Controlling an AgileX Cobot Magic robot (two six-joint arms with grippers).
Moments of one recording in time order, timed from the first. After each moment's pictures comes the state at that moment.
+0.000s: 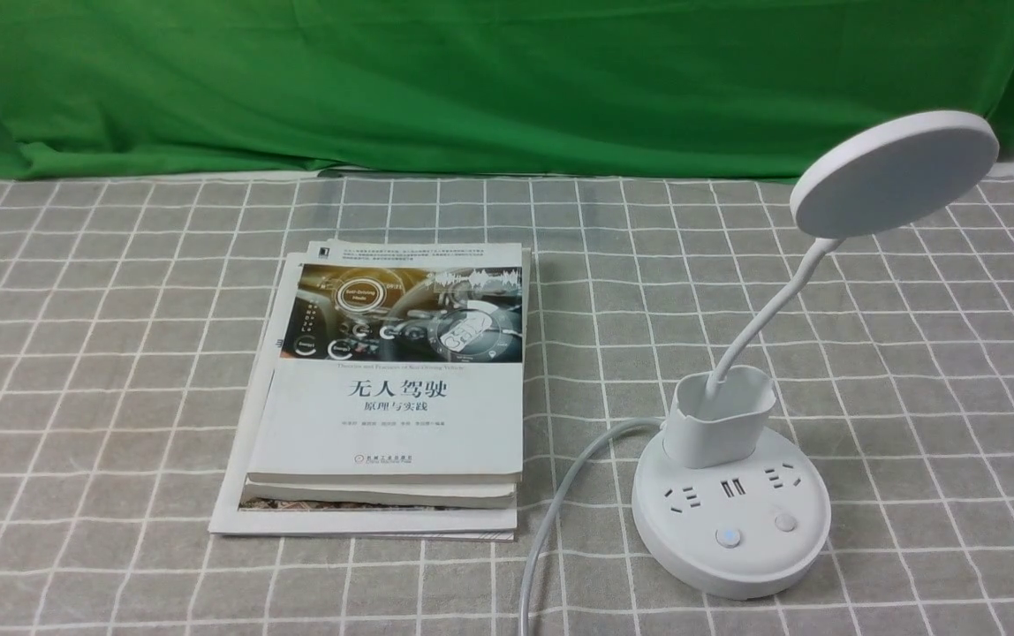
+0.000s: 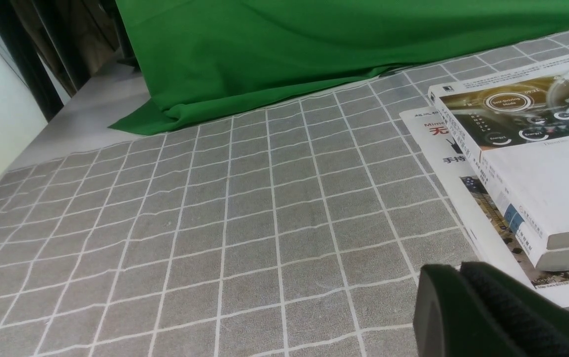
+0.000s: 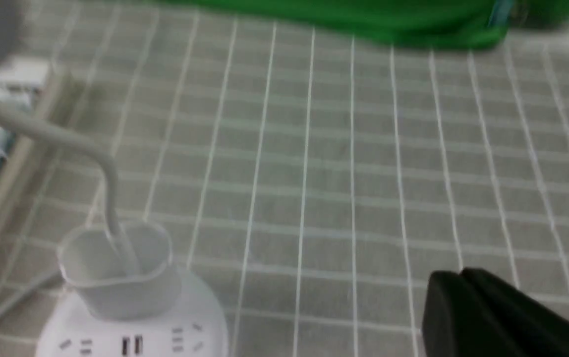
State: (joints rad) right arm 0.11 0.71 -0.64 -0.01 0.43 -0.07; left arm 0.02 0.00 0.01 0.06 0.24 0.22
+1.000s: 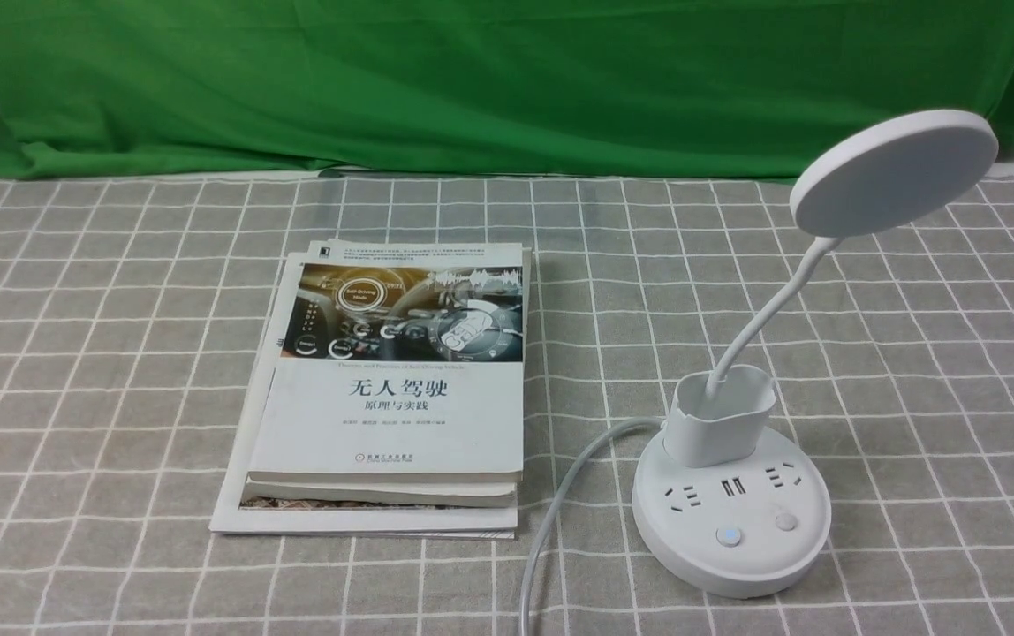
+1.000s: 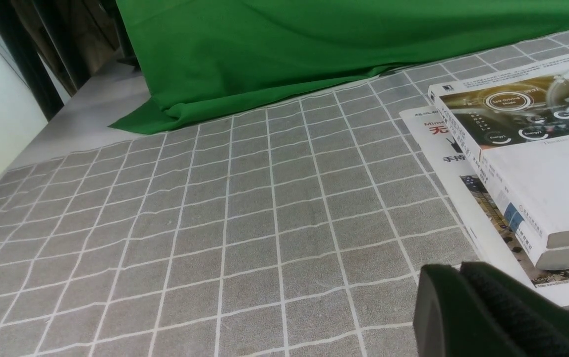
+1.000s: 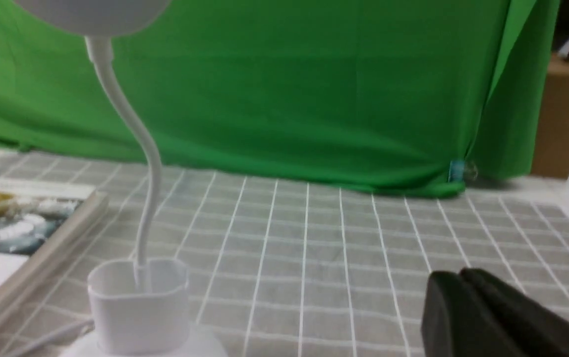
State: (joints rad) right arm 0.11 0.08 -0.12 0.00 0.13 -0.09; left arm 0.02 0.00 0.01 0.06 0.24 0.22
